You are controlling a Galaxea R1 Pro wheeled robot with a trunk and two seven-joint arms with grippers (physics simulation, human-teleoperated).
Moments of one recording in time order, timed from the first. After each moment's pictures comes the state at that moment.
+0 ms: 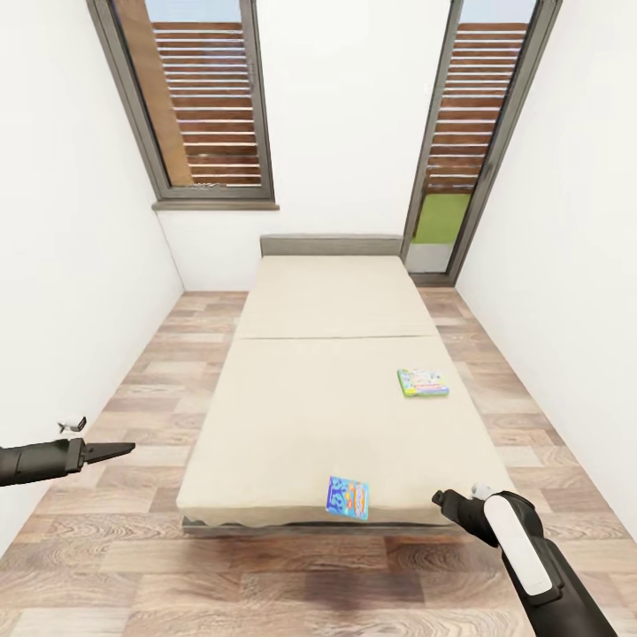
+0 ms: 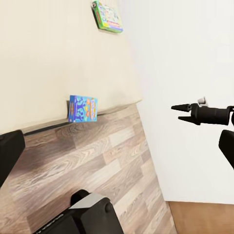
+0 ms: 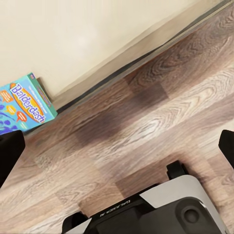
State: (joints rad) left arm -0.63 0.61 0.22 -0.85 0.04 0.81 -1.56; right arm -0.37 -0.12 -0.04 -1.21 -0.86 0.78 -0.59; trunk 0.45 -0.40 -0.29
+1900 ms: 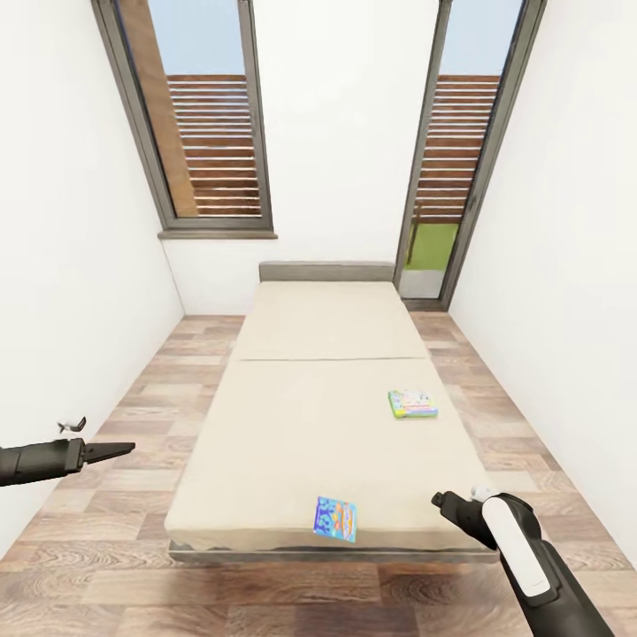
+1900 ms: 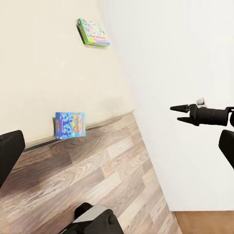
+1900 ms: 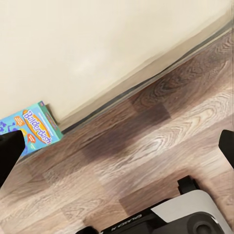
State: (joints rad) left arm -0.63 0.61 0.22 -0.85 0.04 0.81 -1.57; right arm -0.37 -0.11 -0.04 -1.19 -0.86 0.76 -0.59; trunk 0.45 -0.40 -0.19
